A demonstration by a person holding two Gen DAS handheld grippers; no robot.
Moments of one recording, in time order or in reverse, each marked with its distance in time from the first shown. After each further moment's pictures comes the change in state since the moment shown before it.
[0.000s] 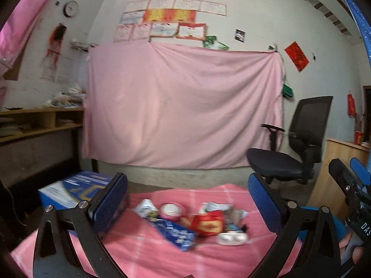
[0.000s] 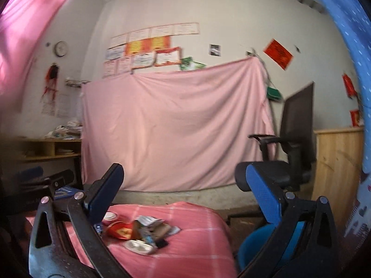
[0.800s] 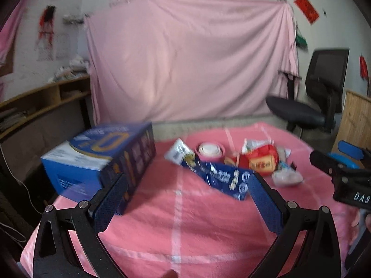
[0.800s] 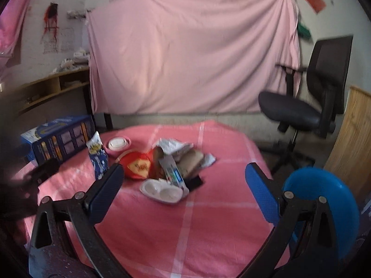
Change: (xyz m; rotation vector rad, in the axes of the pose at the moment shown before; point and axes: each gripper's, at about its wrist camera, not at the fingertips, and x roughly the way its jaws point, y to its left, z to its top) left arm 0.073 0.039 -0.080 0.092 0.352 0.055; right arm 0.088 0.035 -0.086 -0.020 0.558 0.077
